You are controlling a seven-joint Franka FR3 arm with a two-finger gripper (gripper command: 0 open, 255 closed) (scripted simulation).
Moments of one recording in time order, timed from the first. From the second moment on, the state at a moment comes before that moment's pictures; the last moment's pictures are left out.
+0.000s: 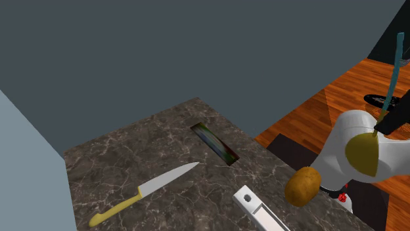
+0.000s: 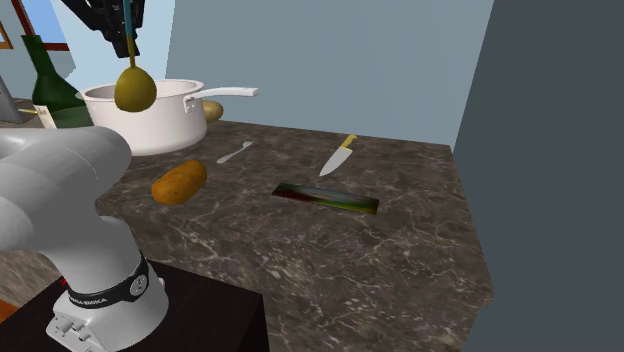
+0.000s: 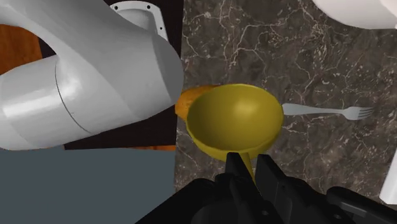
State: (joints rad) arm 0.26 -1.38 0.33 -2.27 0.35 1.05 0.65
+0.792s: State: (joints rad) arm 0.28 -1.56 0.39 -2.10 0.56 0.75 0.88
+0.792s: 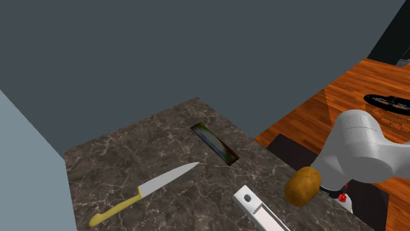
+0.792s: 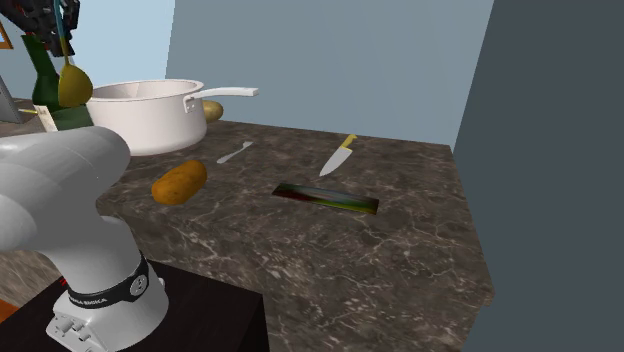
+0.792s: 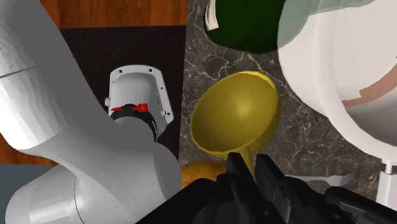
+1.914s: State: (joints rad) arm 0.34 -1.52 0.51 -1.65 1.10 0.55 1.58
